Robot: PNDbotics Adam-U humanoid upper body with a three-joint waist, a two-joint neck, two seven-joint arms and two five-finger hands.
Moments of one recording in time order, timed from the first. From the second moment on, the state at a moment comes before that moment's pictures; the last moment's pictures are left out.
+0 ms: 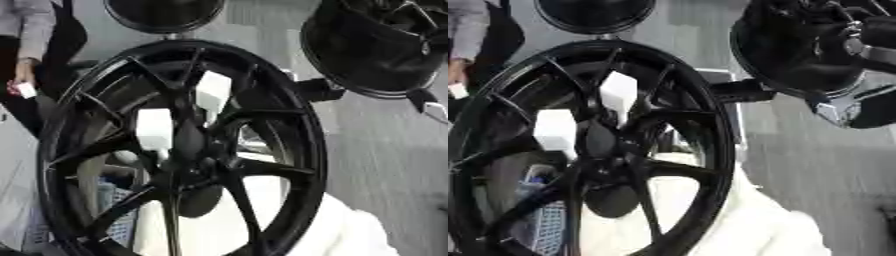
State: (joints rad) left arm -0.31 0.75 0.10 -1.99 0.21 0.05 0.27; right arm -0.49 -1.35 0.34 -1.99 0.13 0.02 0.24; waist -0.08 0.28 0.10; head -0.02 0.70
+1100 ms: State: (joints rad) left arm -0.31 0.75 0.08 -1.99 0.22 0.06 0.25; right arm -1.03 -1.07 0.63 -1.99 0.25 0.16 0.46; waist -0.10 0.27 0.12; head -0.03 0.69
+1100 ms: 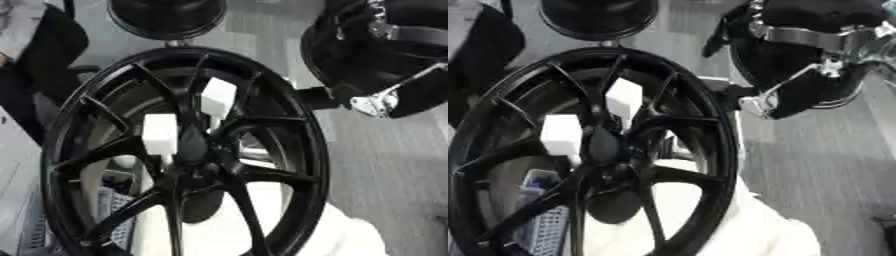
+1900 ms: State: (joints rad) left arm -0.29 0.74 0.08 -1.99 0.22 0.06 0.26; right arm -1.25 -0.82 0.72 -1.99 0.38 0.25 0.65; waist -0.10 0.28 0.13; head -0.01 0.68
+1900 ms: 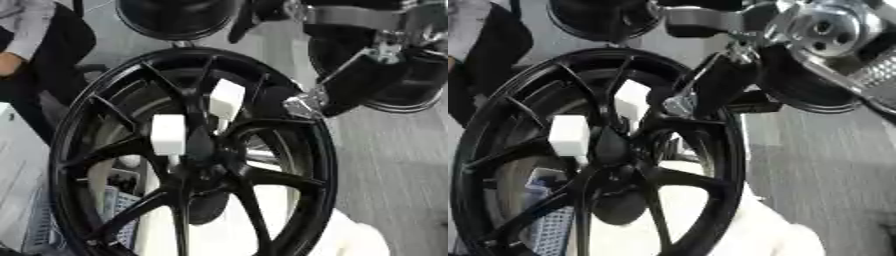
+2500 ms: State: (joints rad) left arm -0.27 0.73 0.09 -1.99 0.22 0.07 0.26; right arm -1.29 -0.73 0.73 -1.99 0.39 0.21 0.76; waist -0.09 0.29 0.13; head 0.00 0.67
